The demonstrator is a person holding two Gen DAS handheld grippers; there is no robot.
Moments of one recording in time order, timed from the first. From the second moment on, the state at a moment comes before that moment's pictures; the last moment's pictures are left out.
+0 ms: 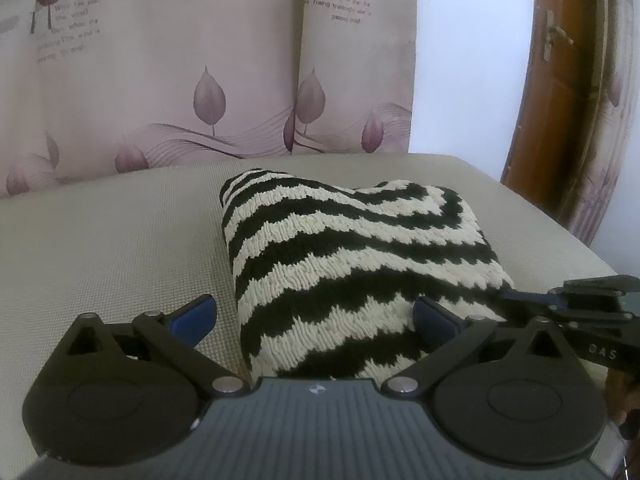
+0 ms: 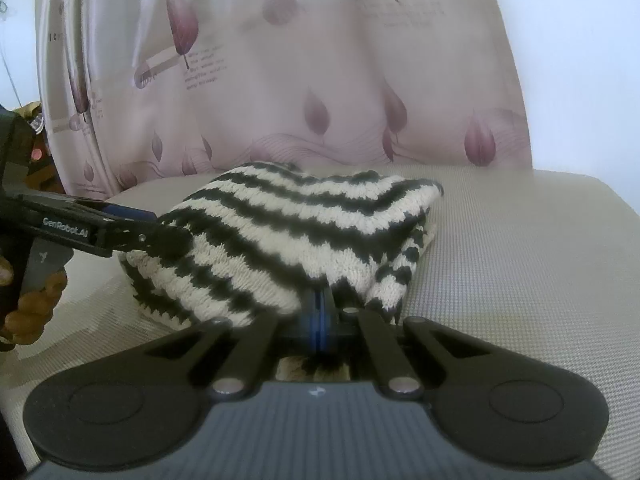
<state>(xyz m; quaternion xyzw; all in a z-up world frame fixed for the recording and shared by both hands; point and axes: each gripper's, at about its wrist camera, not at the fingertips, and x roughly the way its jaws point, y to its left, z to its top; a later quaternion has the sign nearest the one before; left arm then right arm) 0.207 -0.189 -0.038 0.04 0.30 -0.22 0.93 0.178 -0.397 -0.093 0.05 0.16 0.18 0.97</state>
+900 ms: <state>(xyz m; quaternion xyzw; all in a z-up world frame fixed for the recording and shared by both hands) 0.301 -0.124 -0.062 -0.20 0.40 -0.34 0.82 0.179 -0.398 -0.093 0.05 0.16 0.18 0.97</state>
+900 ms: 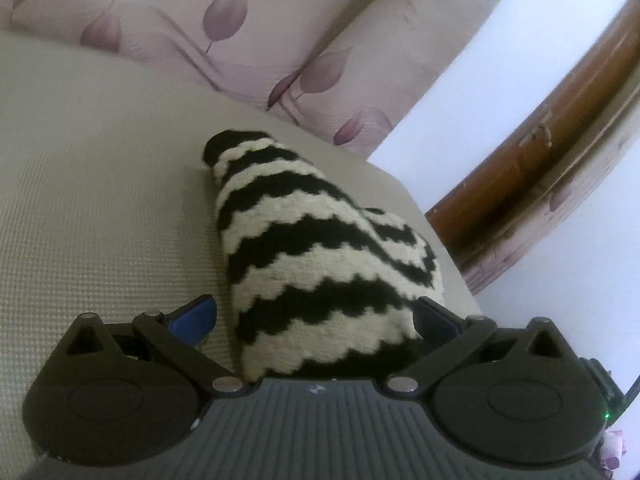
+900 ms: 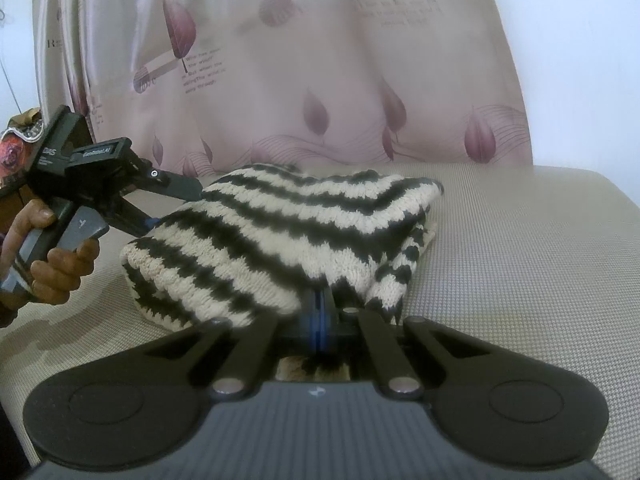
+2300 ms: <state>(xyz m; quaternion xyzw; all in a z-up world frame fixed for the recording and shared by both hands) 0.294 -0.177 -0.085 -0.13 0.36 -0.34 0.86 0.252 -0.438 -0.095 0.24 0.24 0.21 0.91</state>
